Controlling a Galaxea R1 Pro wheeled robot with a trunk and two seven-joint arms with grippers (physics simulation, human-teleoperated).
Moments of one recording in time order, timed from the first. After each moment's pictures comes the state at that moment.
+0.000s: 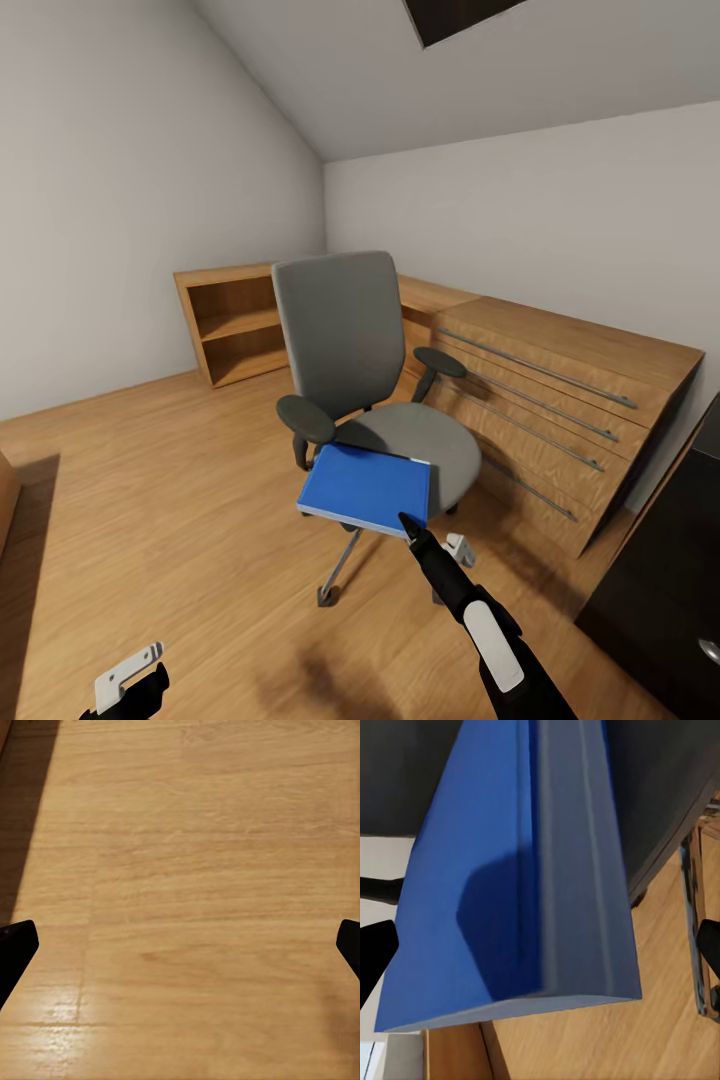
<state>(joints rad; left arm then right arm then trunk) -0.05 0.10 0.04 -1.00 0.43 0.03 0.47 -0.40 0.14 -0.04 -0.83 -0.86 0.17 0.30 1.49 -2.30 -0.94</state>
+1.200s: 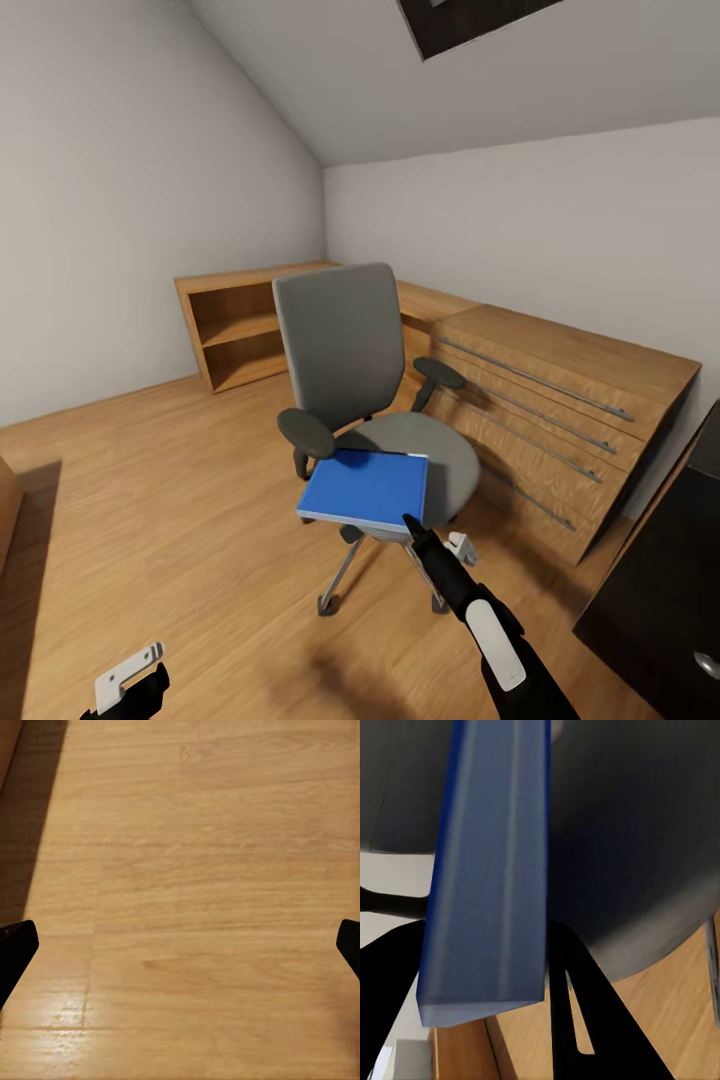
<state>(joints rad) -0.05 0.10 0.04 -1.00 0.42 0.03 0.47 -0.40 0.13 -0.04 -0.84 -0.86 0.17 0.31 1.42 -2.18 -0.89</state>
